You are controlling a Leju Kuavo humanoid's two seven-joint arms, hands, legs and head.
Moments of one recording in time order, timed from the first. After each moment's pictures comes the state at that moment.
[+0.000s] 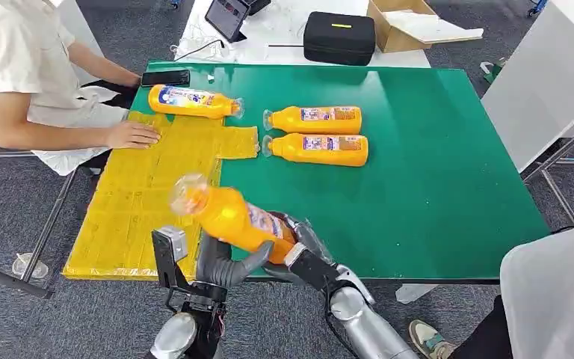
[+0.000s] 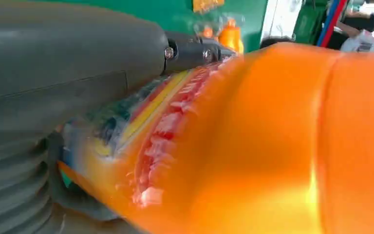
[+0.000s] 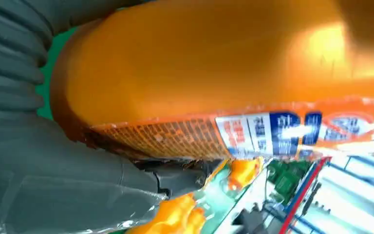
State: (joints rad) left arm -0.11 -0.20 -0.64 -1.24 0.30 0.17 -0.55; right arm -0.25 0.09 0.49 -1.02 0.32 -0.08 -0.55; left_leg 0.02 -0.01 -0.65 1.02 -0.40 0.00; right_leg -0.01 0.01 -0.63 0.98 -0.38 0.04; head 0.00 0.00
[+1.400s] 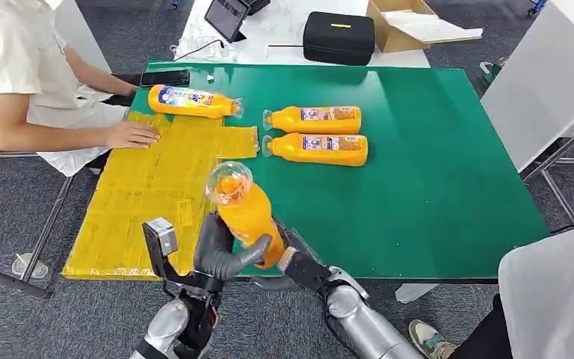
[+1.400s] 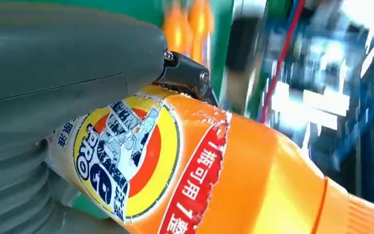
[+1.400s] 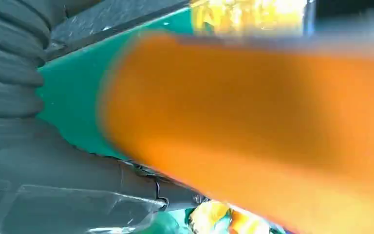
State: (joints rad) left arm -0.14 -0.21 -0.57 -1.24 0.28 0.09 -0.60; right arm -0.28 0.09 0.55 -0.93 0.29 -0.03 -0.57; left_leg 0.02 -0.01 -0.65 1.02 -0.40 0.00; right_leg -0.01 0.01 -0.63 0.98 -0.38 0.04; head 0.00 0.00
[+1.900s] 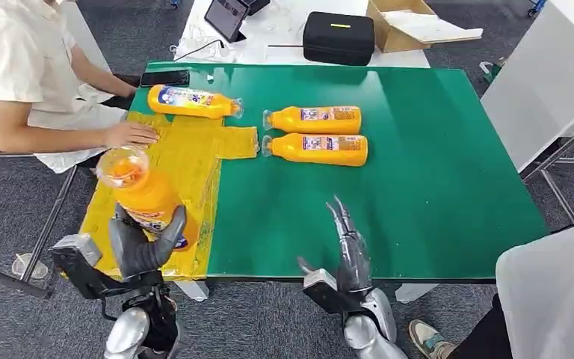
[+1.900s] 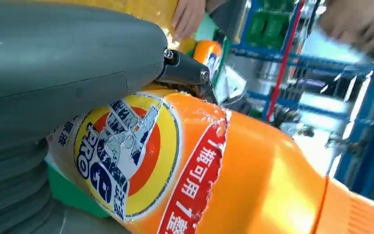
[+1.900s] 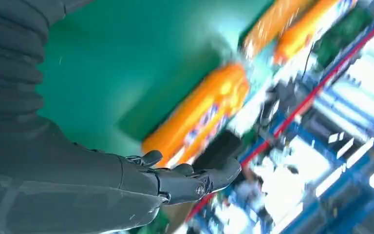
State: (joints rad) left arm -0.02 -0.21 -0.38 -1.48 0.19 0.45 -0.65; right arm -0.08 0.08 0.35 -1.11 0.54 -0.64 -0.60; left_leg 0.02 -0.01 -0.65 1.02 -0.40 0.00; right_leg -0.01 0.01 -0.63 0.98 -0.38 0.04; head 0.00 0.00
